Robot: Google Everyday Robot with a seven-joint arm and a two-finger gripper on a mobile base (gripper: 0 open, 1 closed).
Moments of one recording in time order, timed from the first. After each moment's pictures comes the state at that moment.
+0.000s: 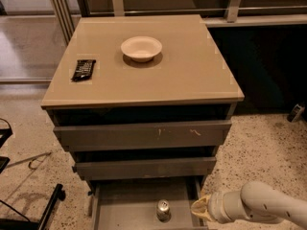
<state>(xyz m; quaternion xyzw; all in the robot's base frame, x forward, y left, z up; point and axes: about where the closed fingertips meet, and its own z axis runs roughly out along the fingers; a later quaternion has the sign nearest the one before) 0.398 -0.160 0.418 -0.56 0.76 0.20 0.27</state>
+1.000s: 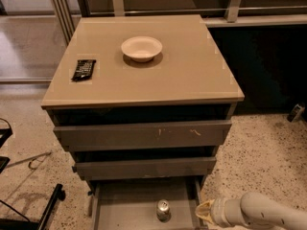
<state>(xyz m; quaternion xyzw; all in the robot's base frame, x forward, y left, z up) 0.410 -0.189 0.348 -0.54 0.77 0.17 0.29</state>
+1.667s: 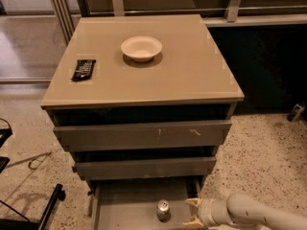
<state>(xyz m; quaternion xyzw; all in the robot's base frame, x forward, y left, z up) 0.424 -0.146 0.306 -0.56 0.74 0.20 0.31</state>
